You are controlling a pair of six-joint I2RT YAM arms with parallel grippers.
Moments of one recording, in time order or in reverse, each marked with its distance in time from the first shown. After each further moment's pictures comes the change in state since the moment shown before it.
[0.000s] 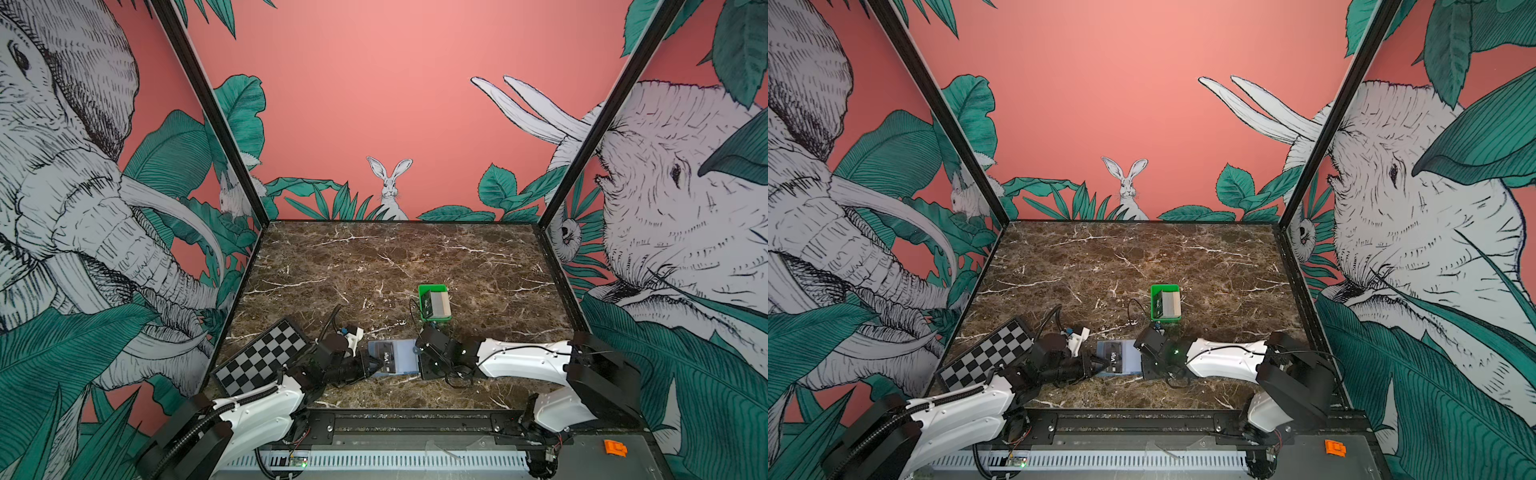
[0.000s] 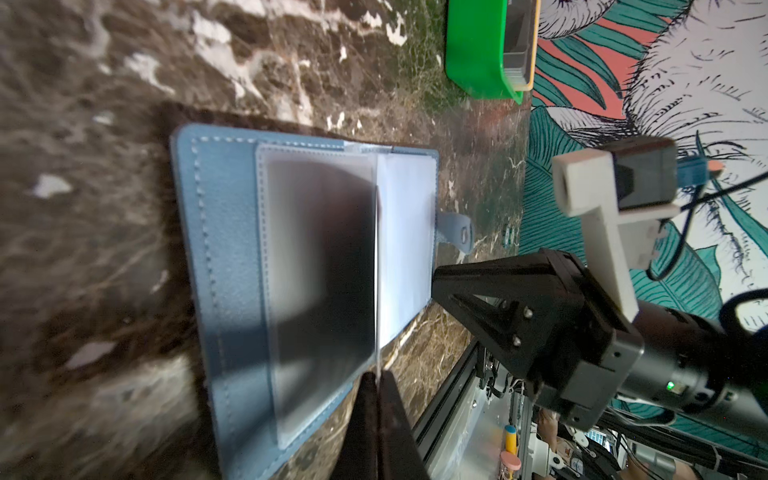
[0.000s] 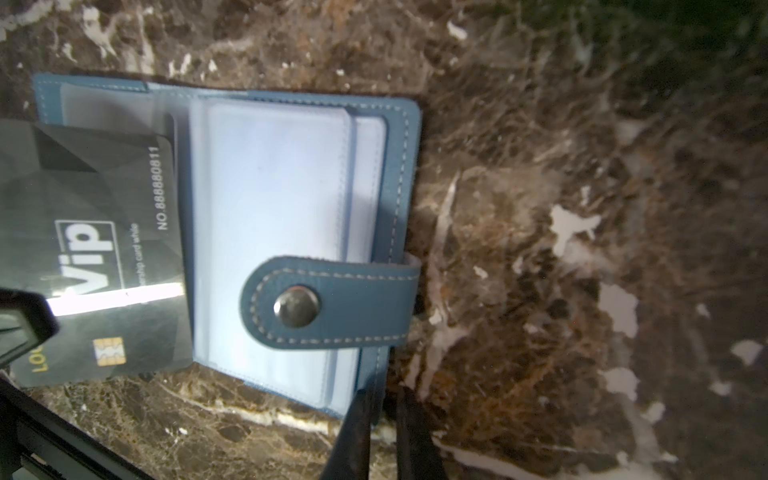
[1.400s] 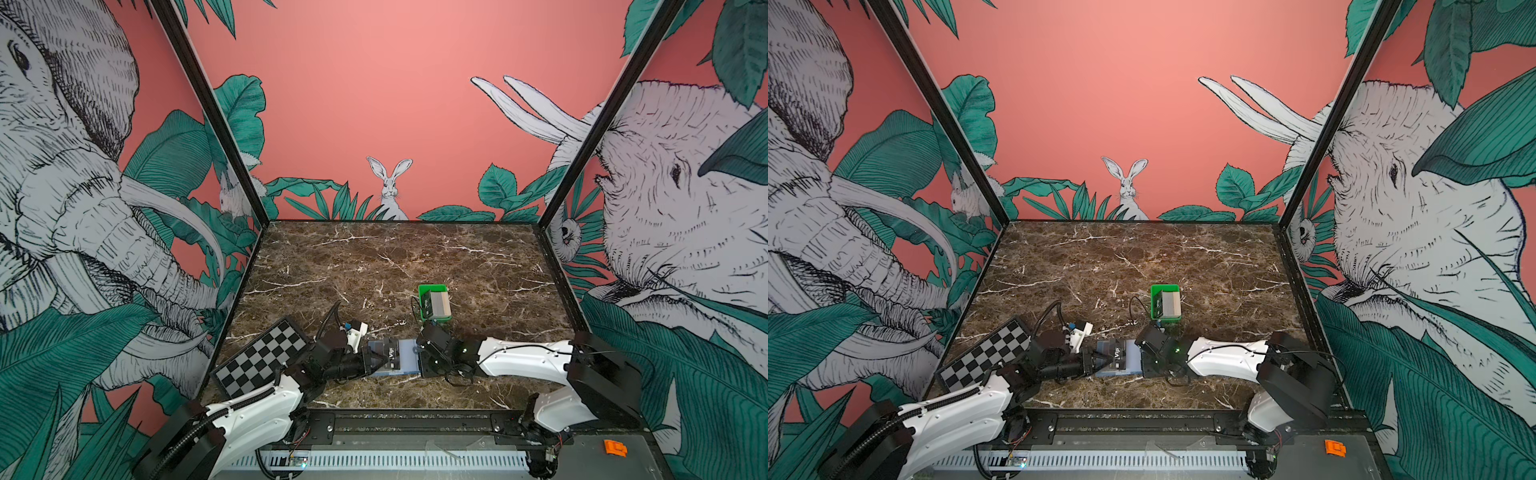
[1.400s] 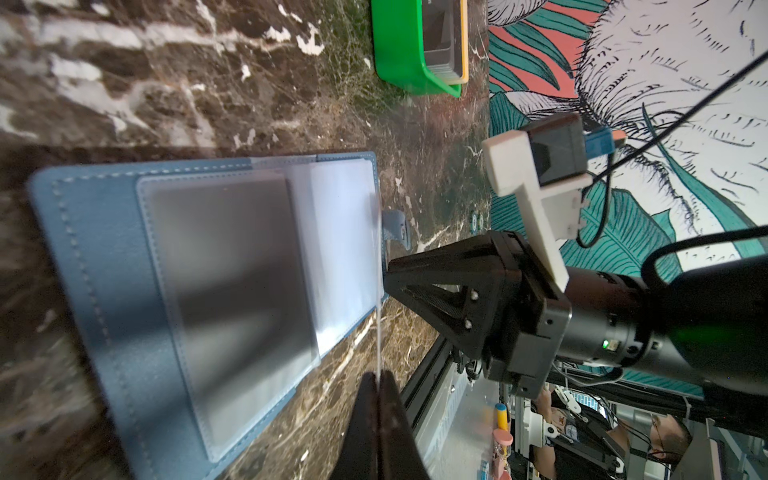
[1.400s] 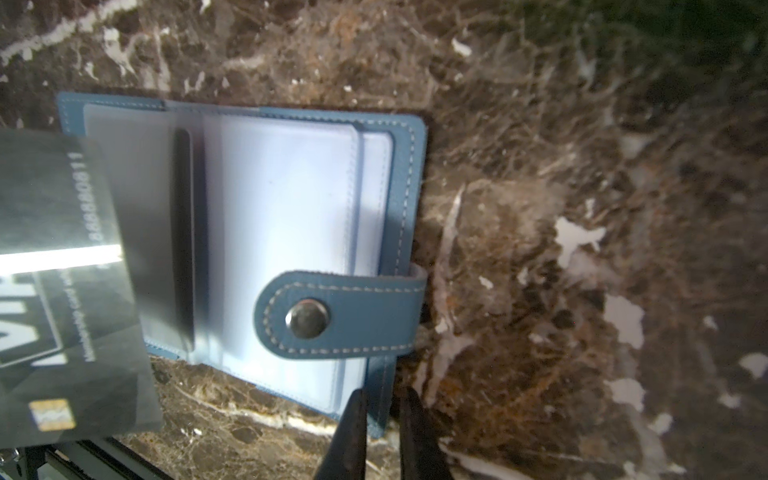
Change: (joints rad) left arm 0.000 -0.052 0.035 -0.008 0.051 0.047; right arm -0.014 -0.004 0.000 0.011 -0.023 0.000
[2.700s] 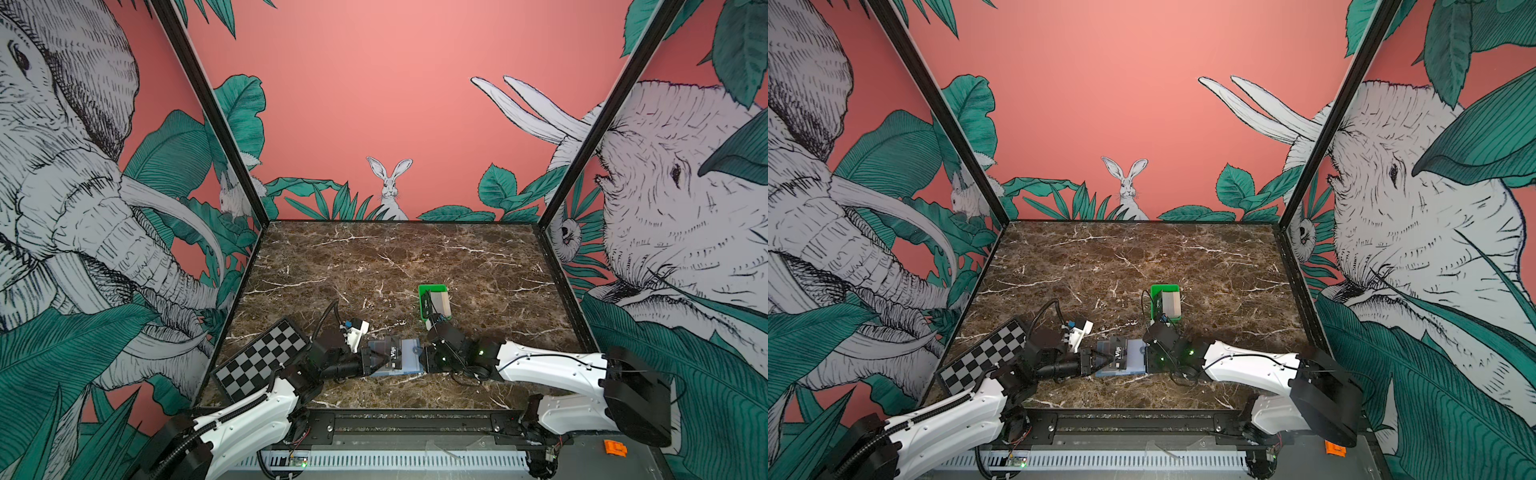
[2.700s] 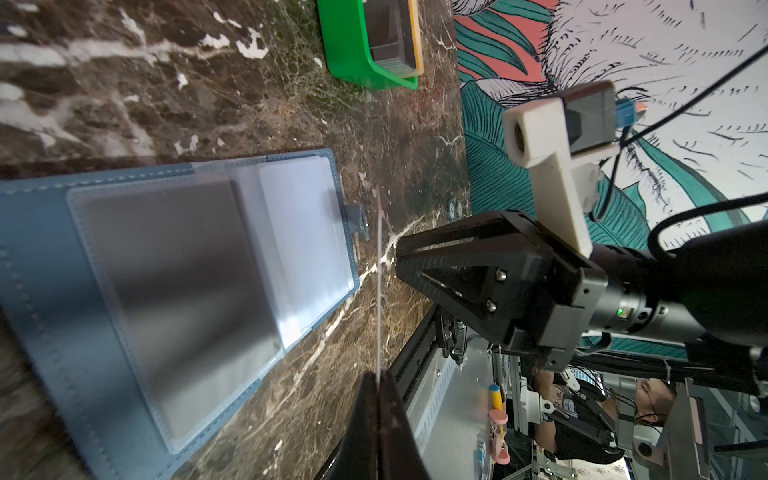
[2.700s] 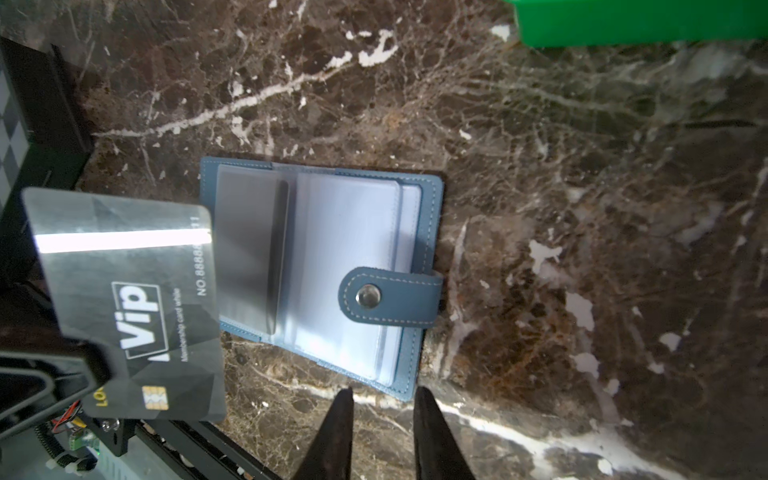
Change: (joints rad) left arm 0.000 -0.074 0.017 -0.051 0.040 0.044; right arm -0.012 -0.154 -0.037 0.016 0.019 0.010
